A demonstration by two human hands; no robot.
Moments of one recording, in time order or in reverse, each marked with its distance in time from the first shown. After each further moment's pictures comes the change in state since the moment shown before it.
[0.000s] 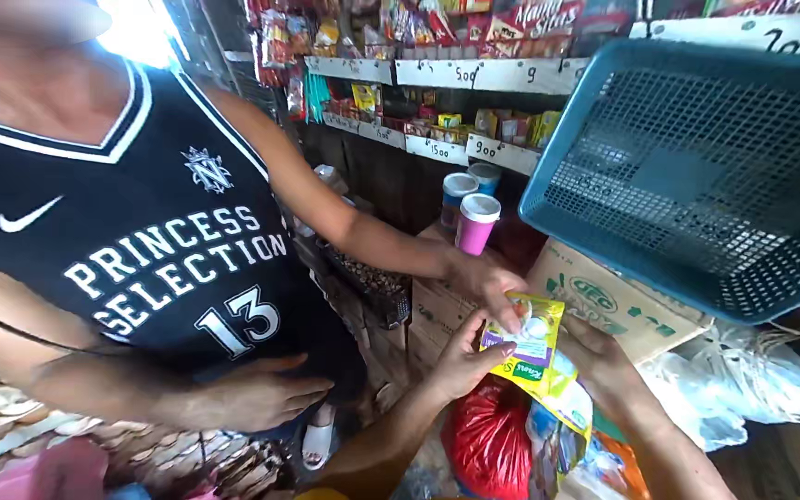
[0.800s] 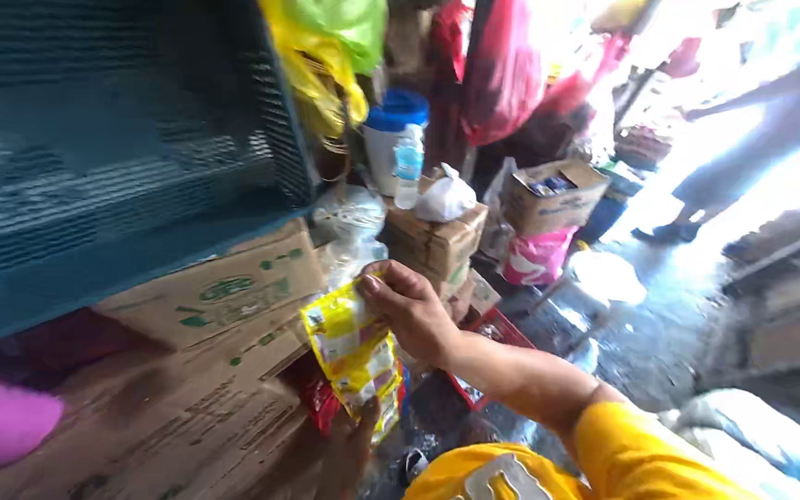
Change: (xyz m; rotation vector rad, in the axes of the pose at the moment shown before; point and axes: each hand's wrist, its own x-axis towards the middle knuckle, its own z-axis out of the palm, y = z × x) left_hand -0.058 -0.101 0.049 0.267 -0.640 -0.481; right_hand -0.116 -0.009 -0.023 0.322 0.912 -0.169
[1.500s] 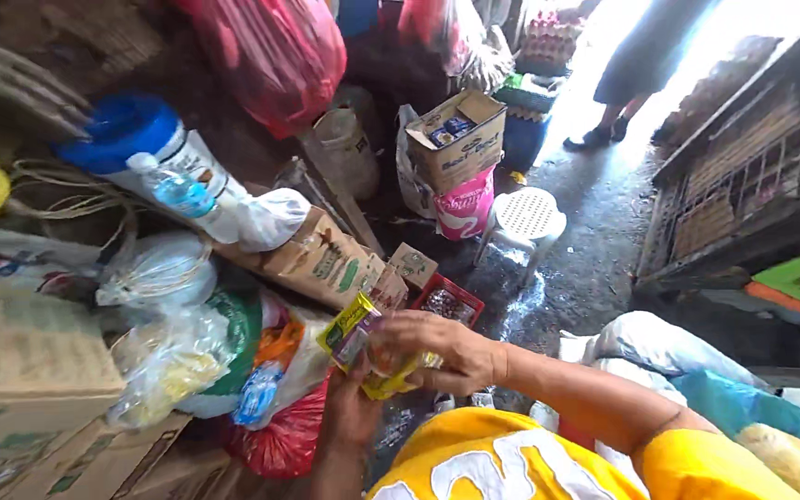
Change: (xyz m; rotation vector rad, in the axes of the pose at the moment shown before) left_hand 0.032 0.073 0.306 -0.681 -0.367 -0.318; right_hand -0.169 -0.092 -0.335 -0.806 -0.205 -0.411
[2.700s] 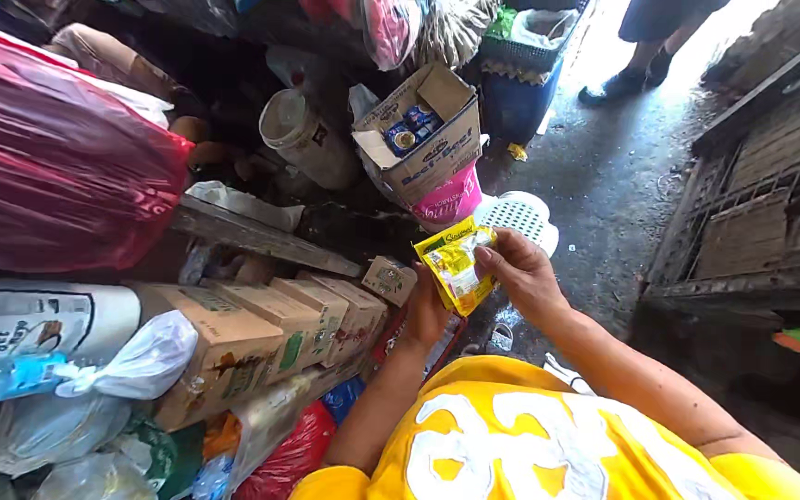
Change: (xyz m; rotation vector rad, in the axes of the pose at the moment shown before) left_hand 0.345 -0.173 0.290 0.138 -0.259 -0.194; right_hand -0.037 0.183 -0.370 0.393 0.732 0.574
